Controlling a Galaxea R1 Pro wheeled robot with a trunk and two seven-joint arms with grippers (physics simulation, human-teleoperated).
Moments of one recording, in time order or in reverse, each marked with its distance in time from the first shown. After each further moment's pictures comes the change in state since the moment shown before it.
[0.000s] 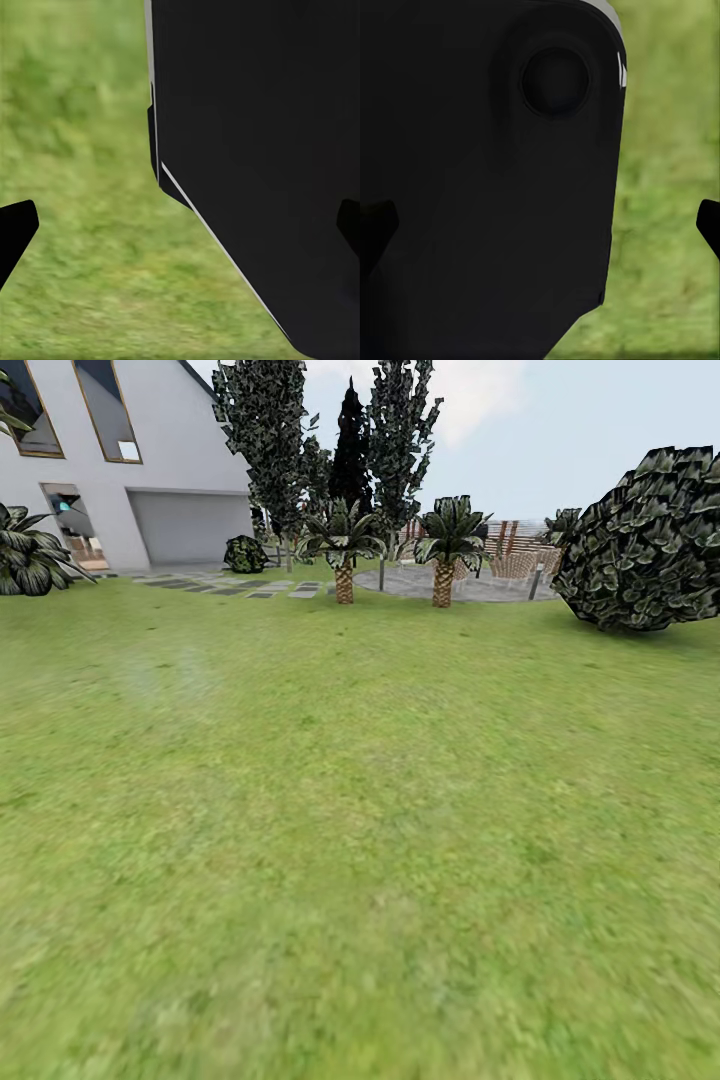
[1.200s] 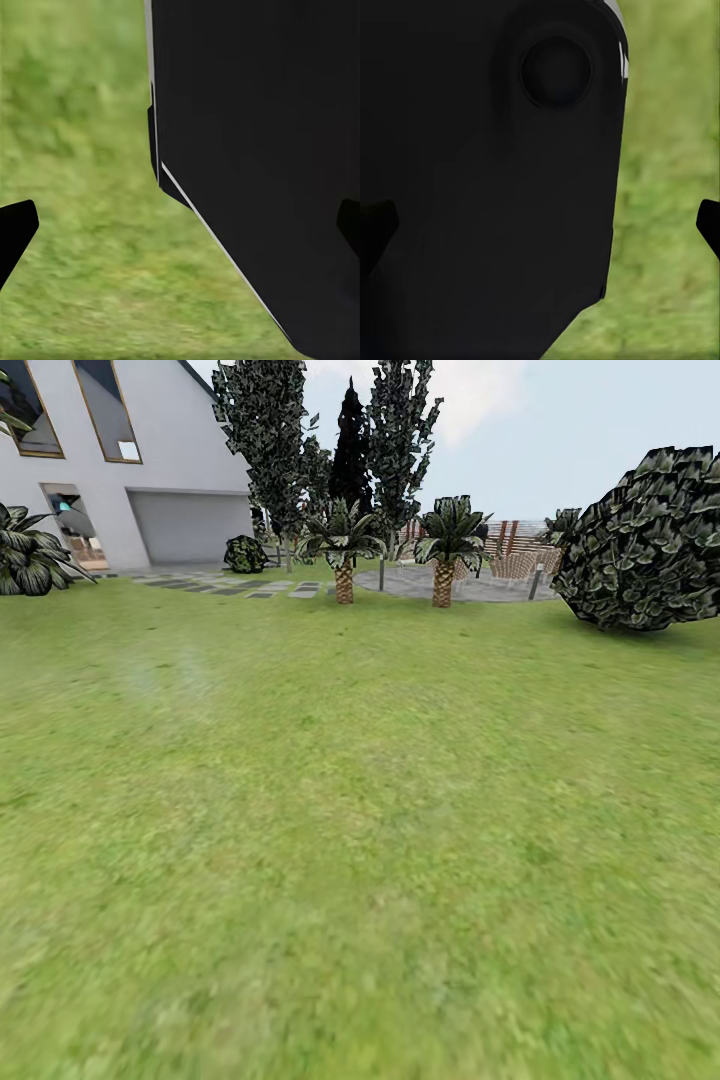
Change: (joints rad) left arm 0.000 0.000 0.000 0.000 0.000 0.000 0.000; right arm 0.000 0.002 -0.002 0.009 -0.002 0.000 -0.002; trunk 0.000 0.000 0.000
